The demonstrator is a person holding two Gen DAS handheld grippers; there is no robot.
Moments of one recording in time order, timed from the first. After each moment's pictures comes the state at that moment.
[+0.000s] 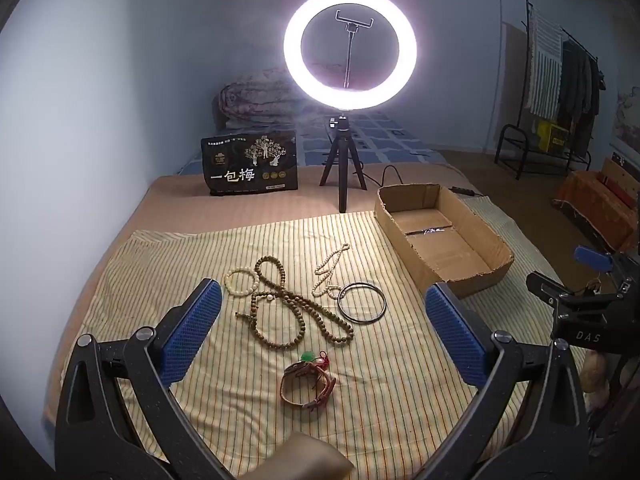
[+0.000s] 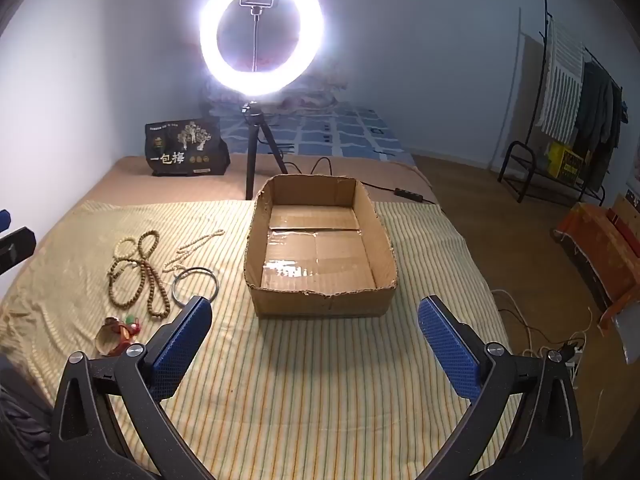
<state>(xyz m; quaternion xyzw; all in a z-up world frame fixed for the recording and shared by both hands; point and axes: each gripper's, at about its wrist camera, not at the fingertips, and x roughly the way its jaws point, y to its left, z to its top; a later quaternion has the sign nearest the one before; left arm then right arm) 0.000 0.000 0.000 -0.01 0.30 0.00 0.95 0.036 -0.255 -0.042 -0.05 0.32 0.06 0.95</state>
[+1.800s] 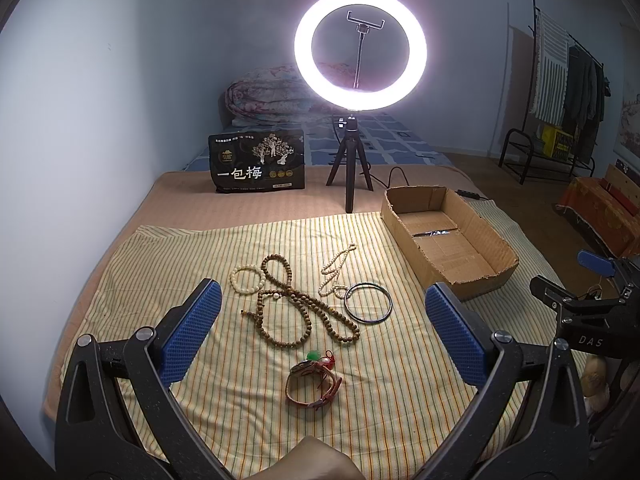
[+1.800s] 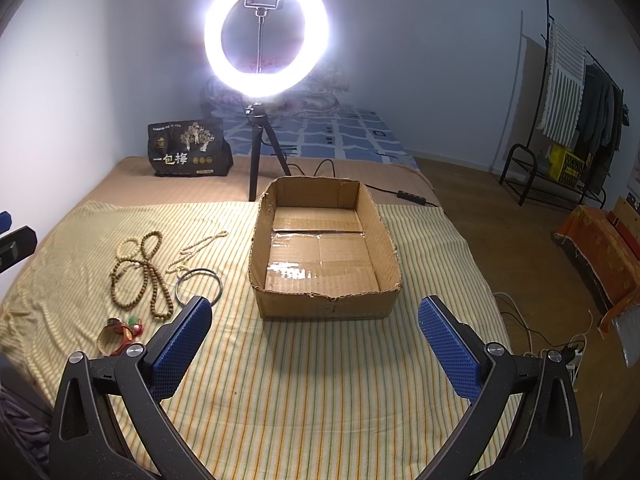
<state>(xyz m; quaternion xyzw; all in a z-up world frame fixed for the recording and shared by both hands) -0.001 0.008 -0.003 -0.01 0.30 0.01 0.95 0.033 -0.253 -0.042 -0.05 0.31 0.06 0.95</state>
